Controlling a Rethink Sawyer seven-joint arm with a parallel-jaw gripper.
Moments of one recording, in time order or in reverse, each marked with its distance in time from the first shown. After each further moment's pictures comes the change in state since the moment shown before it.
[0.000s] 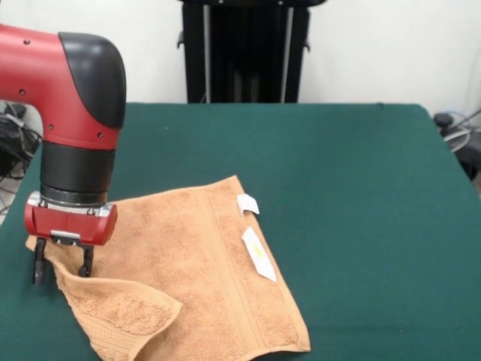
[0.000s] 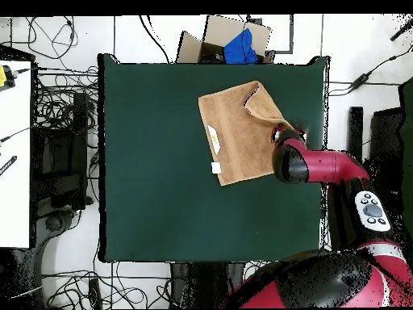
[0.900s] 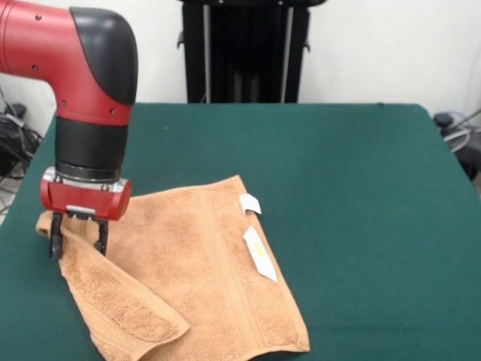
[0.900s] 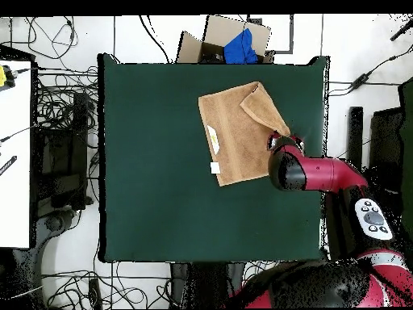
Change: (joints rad) arm 0.019 -0.069 -0.039 0.107 0.067 0.000 0.000
